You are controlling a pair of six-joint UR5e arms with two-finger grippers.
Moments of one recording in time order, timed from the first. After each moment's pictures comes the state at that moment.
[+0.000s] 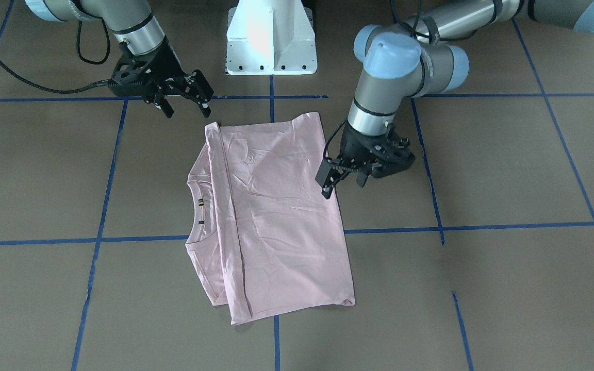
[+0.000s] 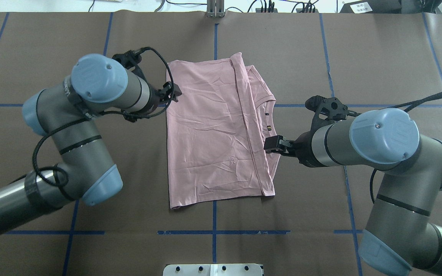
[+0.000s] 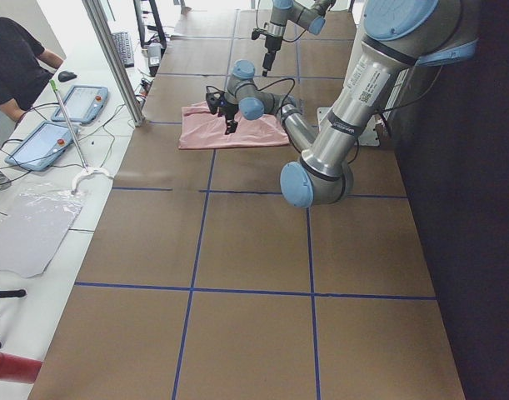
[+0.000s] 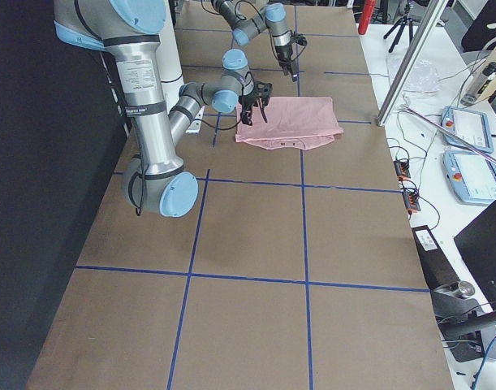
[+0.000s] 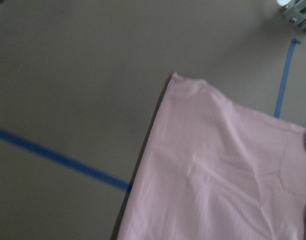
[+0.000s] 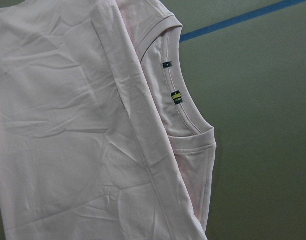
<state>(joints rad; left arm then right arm) -0.61 -2.14 -1.75 -1.79 -1.77 -1.69 0.51 -1.29 2.10 -1.37 1.79 1.51</state>
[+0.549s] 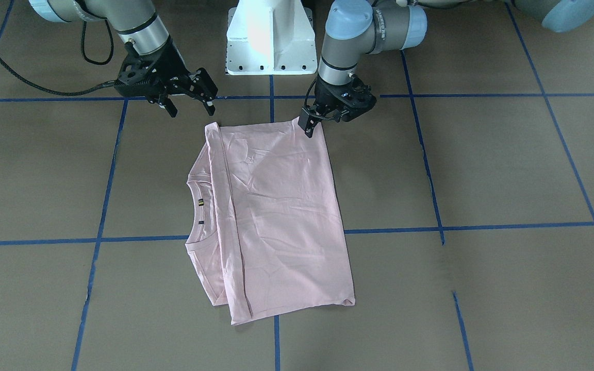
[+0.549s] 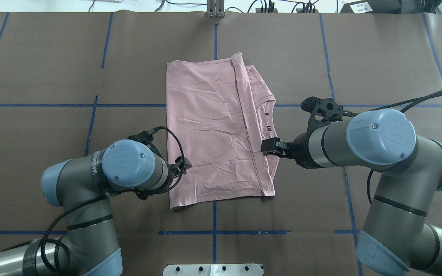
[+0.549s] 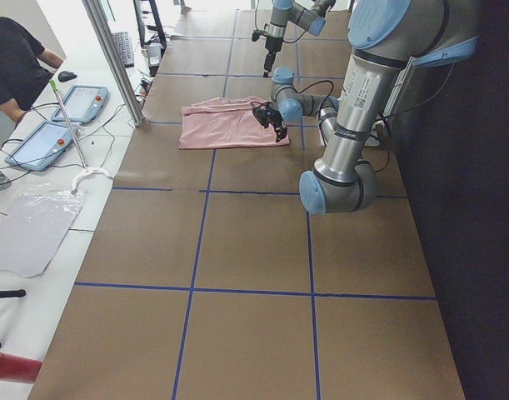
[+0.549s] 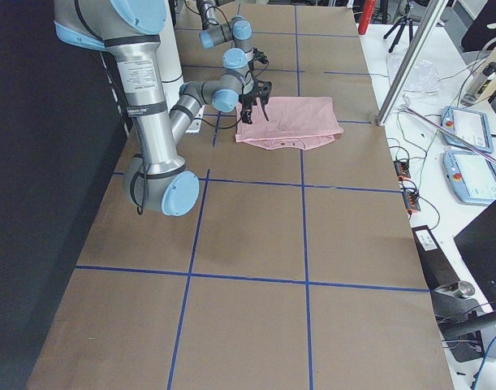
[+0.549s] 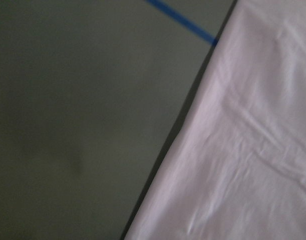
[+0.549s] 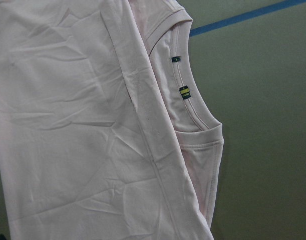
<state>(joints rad) -0.34 -2.07 -1.83 -1.65 -1.73 -1.95 0.50 -1.28 2.10 -1.37 1.80 1.49</state>
